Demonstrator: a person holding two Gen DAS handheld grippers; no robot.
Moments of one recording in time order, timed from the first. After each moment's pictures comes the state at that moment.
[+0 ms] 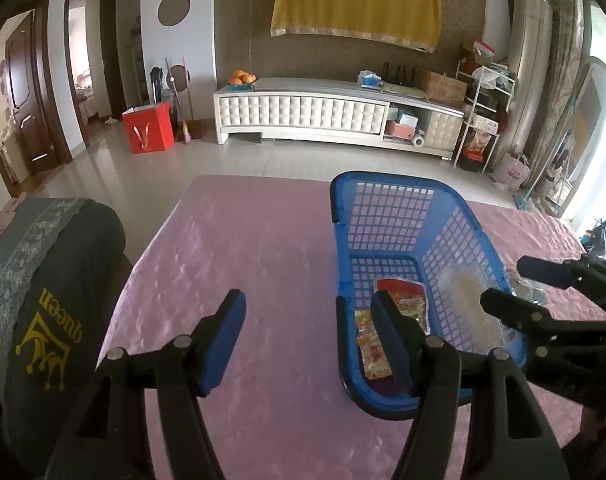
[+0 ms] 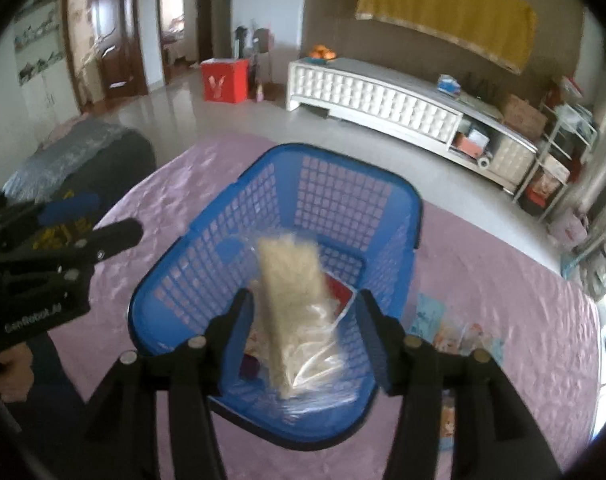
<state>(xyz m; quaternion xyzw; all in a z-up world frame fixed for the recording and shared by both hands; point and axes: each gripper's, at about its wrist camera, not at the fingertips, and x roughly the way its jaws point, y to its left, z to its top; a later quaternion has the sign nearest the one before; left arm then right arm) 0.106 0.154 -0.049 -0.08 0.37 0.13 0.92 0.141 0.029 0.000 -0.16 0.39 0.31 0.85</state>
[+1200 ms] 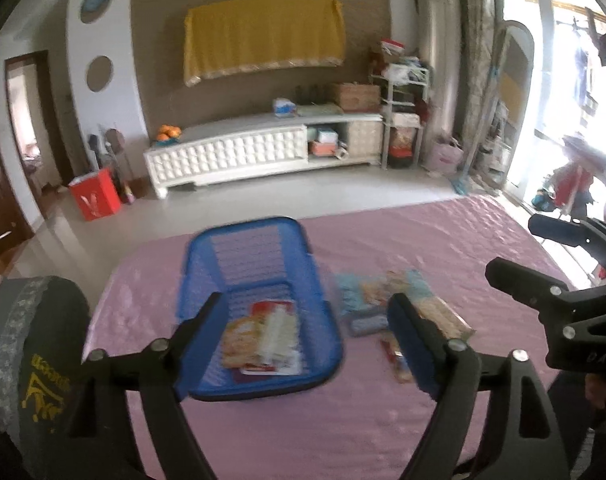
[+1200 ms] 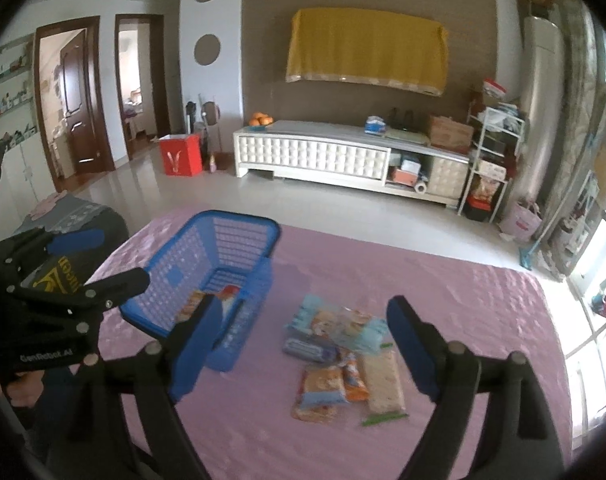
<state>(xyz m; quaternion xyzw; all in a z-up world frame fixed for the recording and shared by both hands) 0.105 -0.016 0.017 0.00 0.34 0.02 0.94 0.111 -0.138 0.072 -0.08 0.30 0.25 0.91</state>
